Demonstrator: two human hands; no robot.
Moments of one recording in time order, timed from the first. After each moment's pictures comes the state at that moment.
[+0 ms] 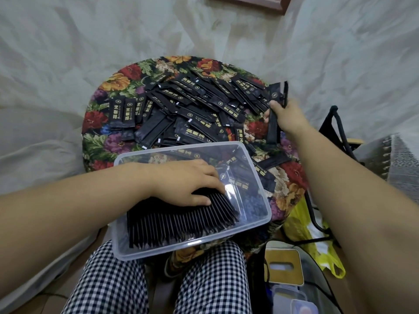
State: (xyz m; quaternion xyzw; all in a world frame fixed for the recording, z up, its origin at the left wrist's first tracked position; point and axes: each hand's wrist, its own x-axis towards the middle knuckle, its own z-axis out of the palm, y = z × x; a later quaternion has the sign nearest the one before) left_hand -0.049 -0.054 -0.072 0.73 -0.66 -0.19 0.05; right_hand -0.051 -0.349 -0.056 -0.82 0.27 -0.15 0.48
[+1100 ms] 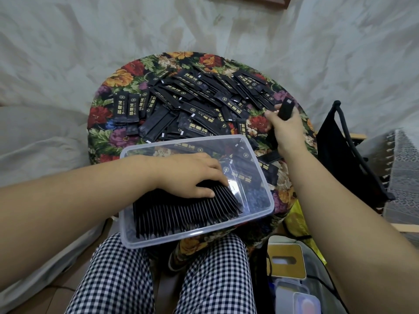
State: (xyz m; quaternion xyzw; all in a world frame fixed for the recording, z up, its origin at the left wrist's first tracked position) left_hand -0.049 -0.053 -0.072 0.73 -0.65 -0.19 0.04; right_hand -0.084 -0.309 -0.082 -0.73 0.27 -0.27 0.56
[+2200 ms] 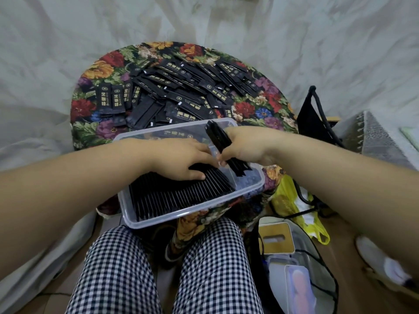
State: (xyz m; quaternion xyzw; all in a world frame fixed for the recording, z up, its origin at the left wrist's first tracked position) left_hand -0.051 -0.051 -0.065 0.73 -0.66 -0.17 -0.02; right_hand -0.139 -0.190 -0.022 -0.89 0.21 0.21 0.35
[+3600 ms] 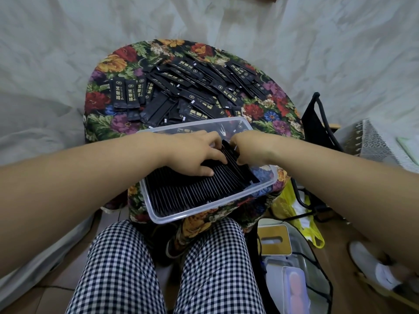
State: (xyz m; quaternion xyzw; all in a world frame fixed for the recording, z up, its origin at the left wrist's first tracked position) left_hand -0.047 -0.041 -0.064 0.75 -0.65 -0.15 -0.01; right_hand -0.130 -0.172 -0.018 -0.95 0.15 0.27 0.03
